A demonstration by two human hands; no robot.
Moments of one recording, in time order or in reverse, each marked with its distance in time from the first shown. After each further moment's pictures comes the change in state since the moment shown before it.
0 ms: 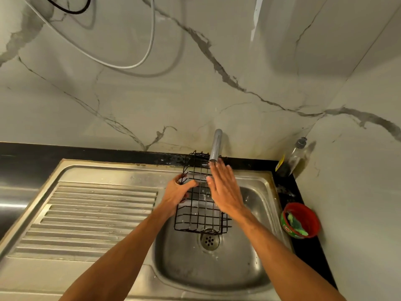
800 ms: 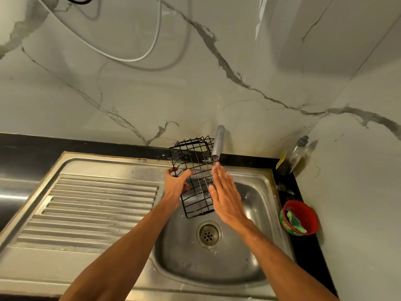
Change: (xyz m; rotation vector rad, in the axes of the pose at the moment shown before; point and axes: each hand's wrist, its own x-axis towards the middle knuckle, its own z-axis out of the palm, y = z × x) left_hand 0.014 -0.010 0.004 -0.283 0.189 -0.027; right_hand -0.036 -0.002 0.012 0.064 0.011 -0.059
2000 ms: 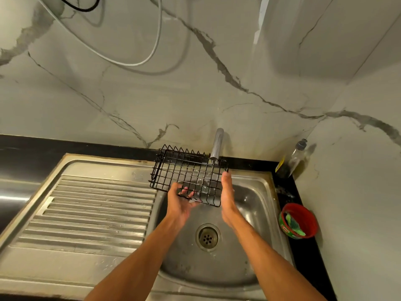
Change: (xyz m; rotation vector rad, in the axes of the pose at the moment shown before) left_hand -0.036 -0.025 -0.004 -0.548 -0.147 -0.197; right_hand 0.016 -0.012 0.000 1.160 0.055 0.735
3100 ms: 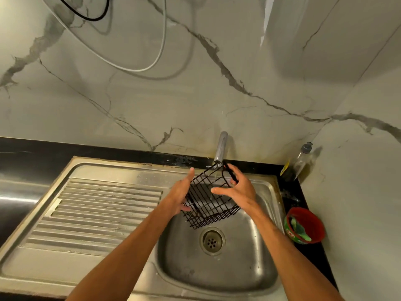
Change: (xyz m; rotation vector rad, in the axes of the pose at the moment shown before) left_hand -0.016 0.051 0.035 0.866 0.054 -0.101; right_hand -0.012 -0.056 -0.039 -0.488 -0.078 -0.203
